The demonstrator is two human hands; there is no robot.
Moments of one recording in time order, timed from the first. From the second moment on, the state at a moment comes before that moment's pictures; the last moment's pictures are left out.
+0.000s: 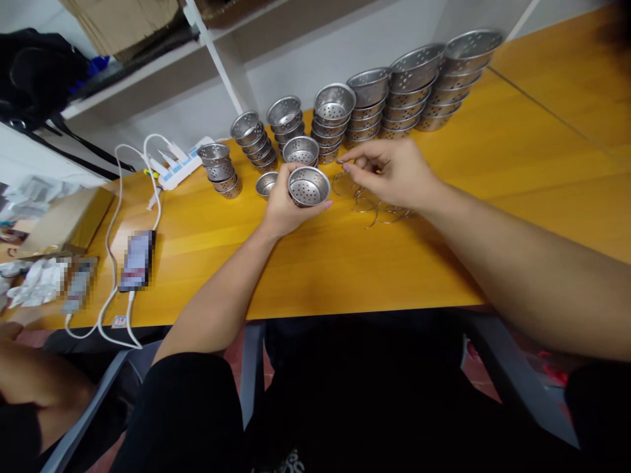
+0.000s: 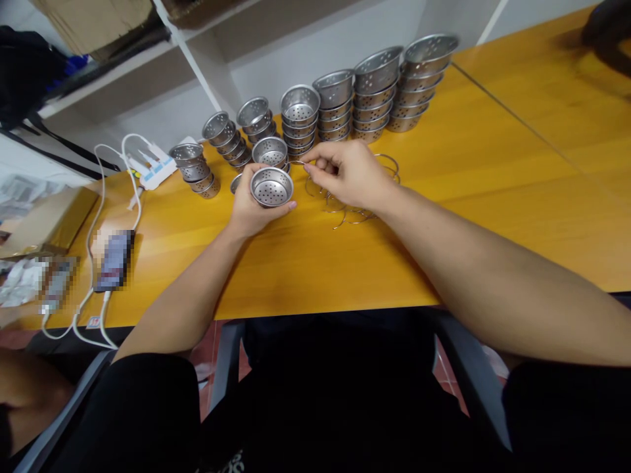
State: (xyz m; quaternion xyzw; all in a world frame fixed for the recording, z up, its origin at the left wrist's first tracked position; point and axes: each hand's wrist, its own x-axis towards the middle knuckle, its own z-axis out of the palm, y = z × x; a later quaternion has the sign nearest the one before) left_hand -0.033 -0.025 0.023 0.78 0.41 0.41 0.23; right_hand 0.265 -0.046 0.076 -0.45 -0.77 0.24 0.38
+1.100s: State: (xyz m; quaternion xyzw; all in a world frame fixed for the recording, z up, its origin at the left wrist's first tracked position) left_hand -0.017 -0.015 -0.009 0.79 0.35 0.44 0.24; right_hand 0.227 -0.038 0.046 -0.43 -0.72 0.27 0.47
